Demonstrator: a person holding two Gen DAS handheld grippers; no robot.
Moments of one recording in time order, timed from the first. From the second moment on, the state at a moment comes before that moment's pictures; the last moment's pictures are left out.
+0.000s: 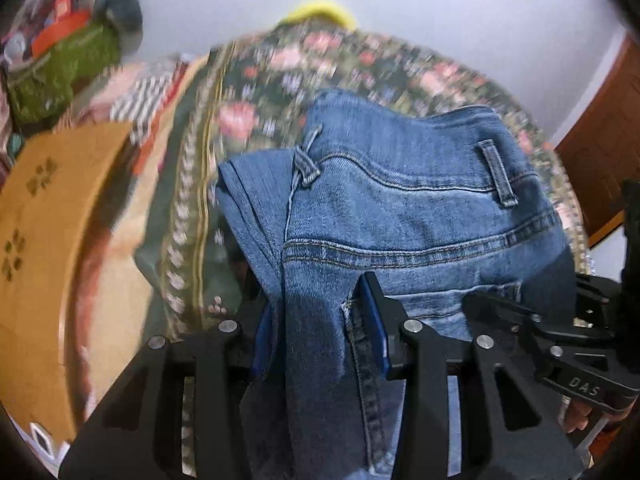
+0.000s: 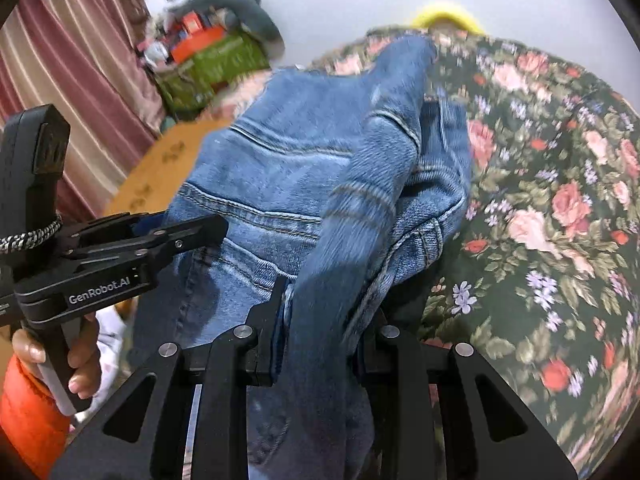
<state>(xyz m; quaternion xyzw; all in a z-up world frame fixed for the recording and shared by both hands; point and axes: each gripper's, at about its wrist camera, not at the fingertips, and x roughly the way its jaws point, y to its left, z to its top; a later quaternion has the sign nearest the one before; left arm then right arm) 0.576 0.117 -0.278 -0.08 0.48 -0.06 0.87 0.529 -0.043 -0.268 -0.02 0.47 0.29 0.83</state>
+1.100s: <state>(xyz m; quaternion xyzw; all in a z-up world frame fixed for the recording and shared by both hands) 0.231 0.050 -0.013 0.02 0.17 -0.05 0.98 0.224 -0.142 -0.029 0.01 0.12 0.27 0.95</state>
